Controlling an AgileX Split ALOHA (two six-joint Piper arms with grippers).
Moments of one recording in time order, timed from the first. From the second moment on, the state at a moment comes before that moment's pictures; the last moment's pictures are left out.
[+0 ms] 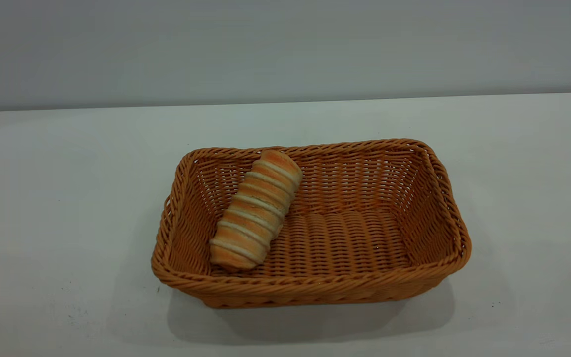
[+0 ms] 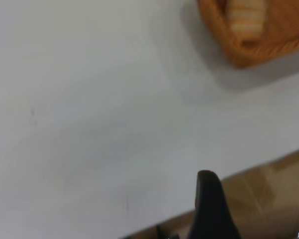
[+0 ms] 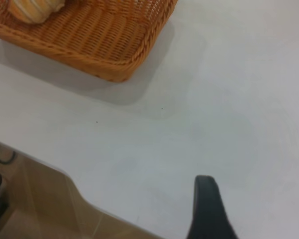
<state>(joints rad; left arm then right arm) -0.09 0.12 -0.53 -0.14 1.16 0.22 0.34 0.07 -0.48 0.00 1.13 -0.11</state>
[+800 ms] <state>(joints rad) -0.09 0.12 -0.49 -0.13 1.14 0.21 0.34 0.07 -0.48 0.00 1.13 -0.11</state>
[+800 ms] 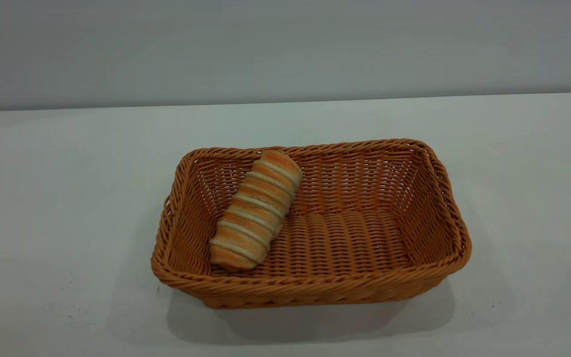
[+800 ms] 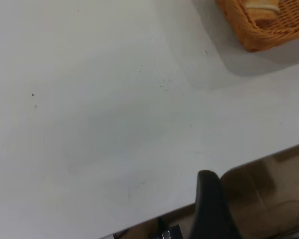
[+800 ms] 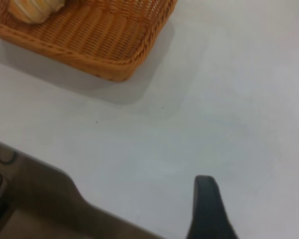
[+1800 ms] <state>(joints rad) 0.01 -0.02 -0.49 -0.13 1.14 0.20 0.04 -0.02 -0.48 0.00 1.13 -0.11</state>
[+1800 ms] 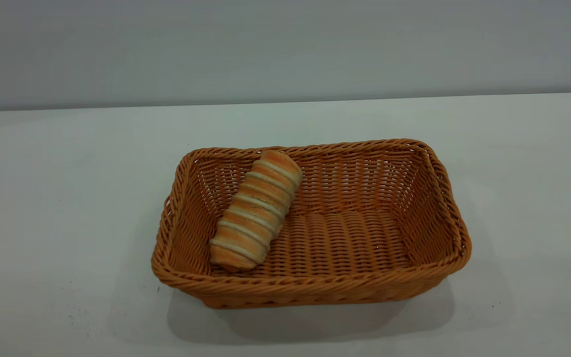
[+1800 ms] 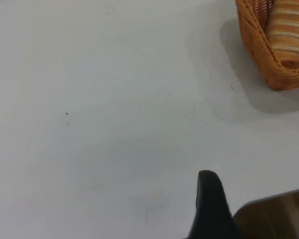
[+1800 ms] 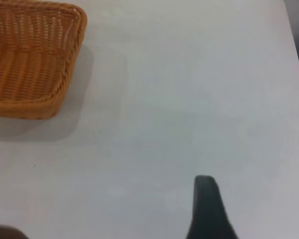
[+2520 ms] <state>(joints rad) -0.03 -0.02 -0.49 -0.13 1.14 0.20 0.03 -0.02 -0.48 0.01 1.13 -0.11</state>
